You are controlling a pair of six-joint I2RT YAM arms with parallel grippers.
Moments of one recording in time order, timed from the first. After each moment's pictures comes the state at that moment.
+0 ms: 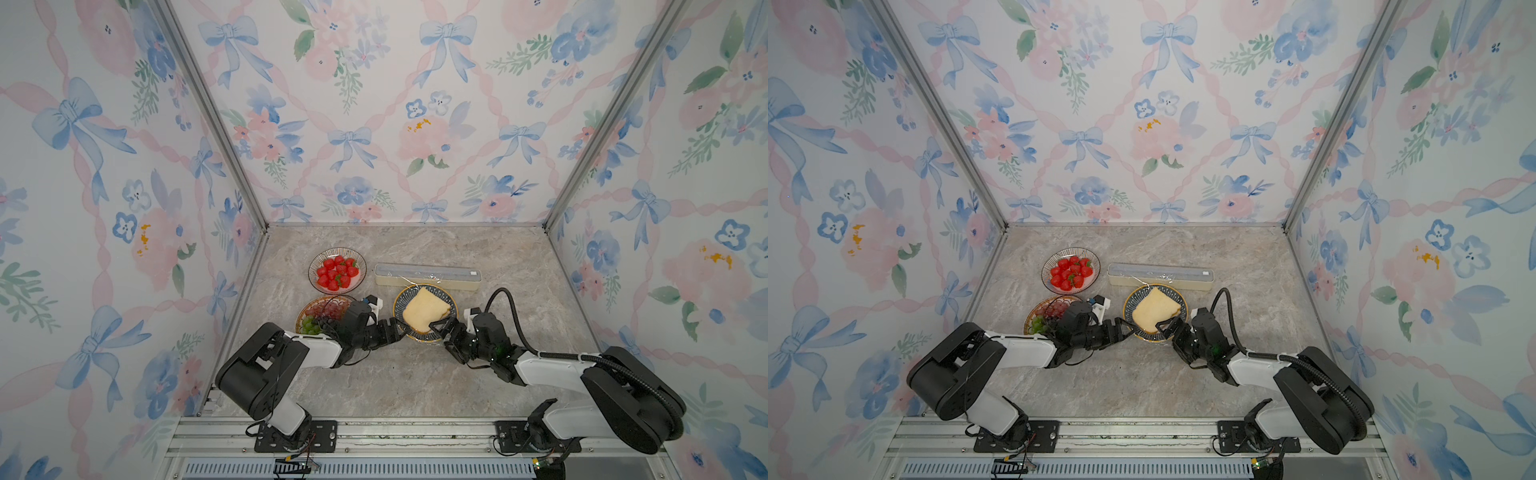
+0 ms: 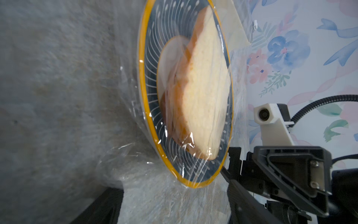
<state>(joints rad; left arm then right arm) -0.58 1.58 0.47 0.48 0.44 -0.89 0.59 1.37 0.33 0.44 -0.23 1.29</state>
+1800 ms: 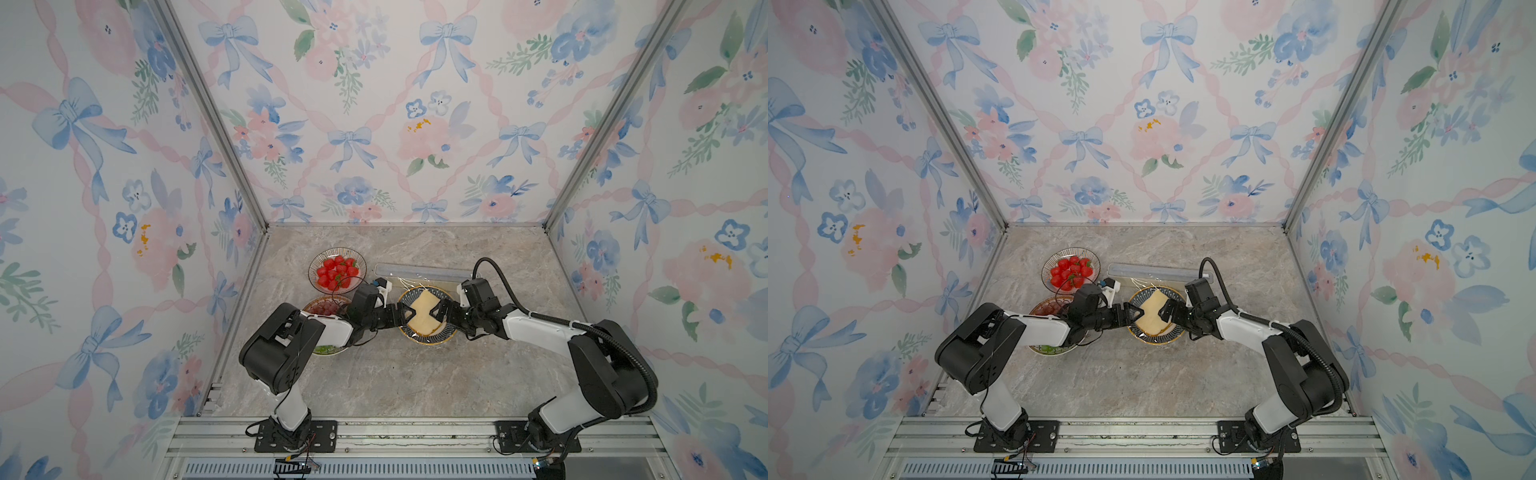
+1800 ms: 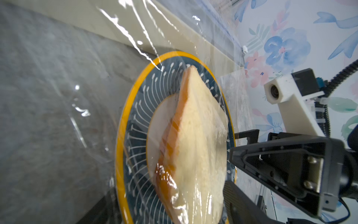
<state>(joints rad) -0.56 1.72 0.65 0.45 0.45 -0.73 0.50 1.54 0.75 -0.12 -0.25 0.79</state>
